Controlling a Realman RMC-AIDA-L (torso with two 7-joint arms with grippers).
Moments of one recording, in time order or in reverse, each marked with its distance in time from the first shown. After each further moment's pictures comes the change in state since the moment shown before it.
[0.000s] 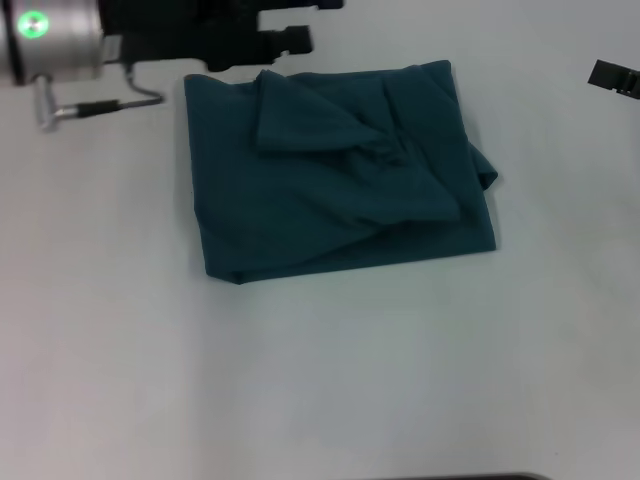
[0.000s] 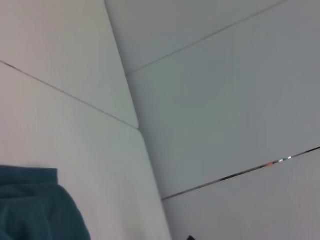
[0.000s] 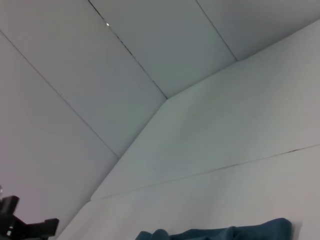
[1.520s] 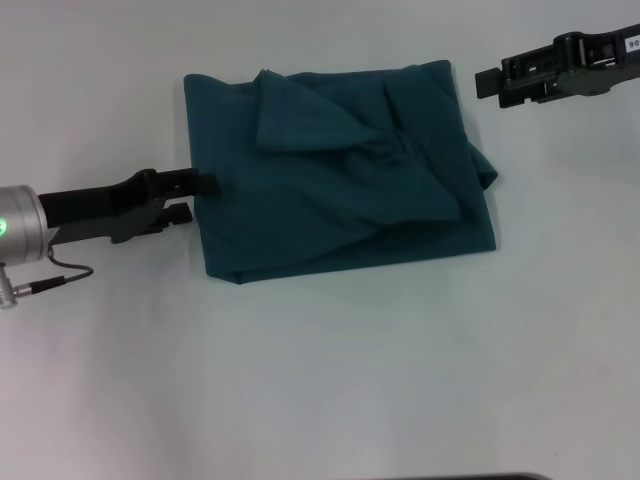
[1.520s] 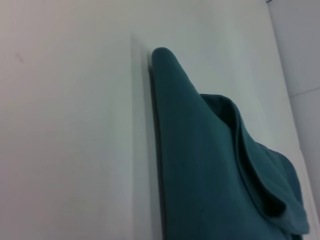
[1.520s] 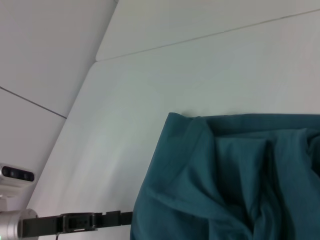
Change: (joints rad) left arm 0.288 -0.042 0.003 0.034 0.195 -0.218 0.104; right arm 0.354 -0.107 -0.268 -0.019 -0.318 -0.069 0.600
